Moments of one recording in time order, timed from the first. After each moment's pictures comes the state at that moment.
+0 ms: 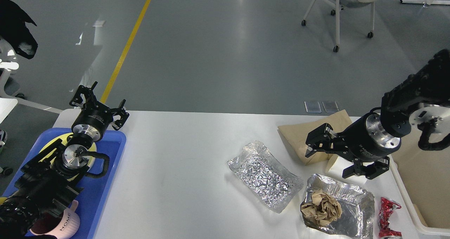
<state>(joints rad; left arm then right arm) -0.65 0.27 -0.90 -0.52 -0.15 -0.30 -0.22 2.20 -0.06 -1.64 1.74 0.40 0.52 0.31</state>
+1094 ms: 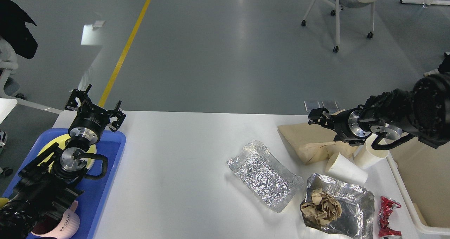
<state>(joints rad) -0.62 0.26 -0.96 -0.52 -0.16 -0.30 -0.22 1.51 -0.09 -1.59 0.93 0.57 0.25 0.28</state>
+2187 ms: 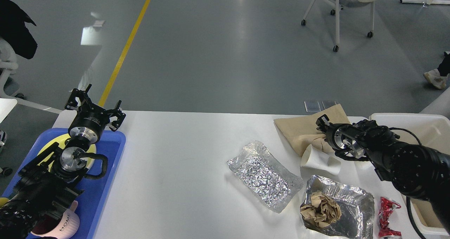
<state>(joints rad) -0.62 0.26 -0.96 -0.52 -0.16 -0.30 -0.22 1.07 -0.09 -1.11 0.34 0.68 0.09 -0.09</state>
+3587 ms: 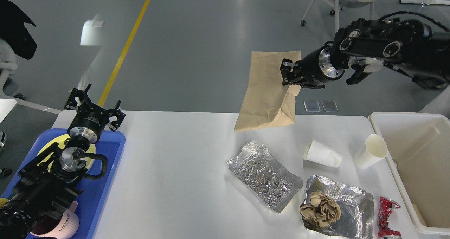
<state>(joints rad) -0.62 0.26 -0.96 -0.52 -0.16 -0.30 -0.22 1.81 -0.29 -0.86 0.99 -0.01 0.41 -0.14</state>
